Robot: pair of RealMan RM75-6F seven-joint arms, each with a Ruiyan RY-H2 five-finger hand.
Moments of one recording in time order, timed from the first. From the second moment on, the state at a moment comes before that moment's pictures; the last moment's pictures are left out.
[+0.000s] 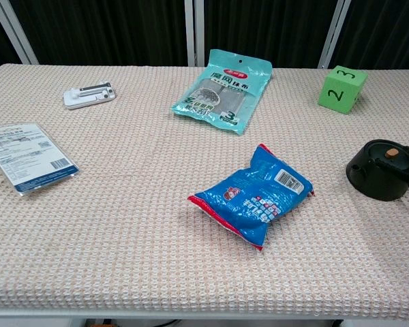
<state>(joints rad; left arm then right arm) -0.17 -1.16 -0.01 -1.32 1.56 1.44 -0.18 0.51 -1.04 -0.09 -1.77 -1.37 0.81 -0.32</state>
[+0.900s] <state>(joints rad) -0.17 -1.16 -0.01 -1.32 1.56 1.45 -0.19 0.54 -1.03 -0.06 -1.78 -1.34 0.81 -0.28</state>
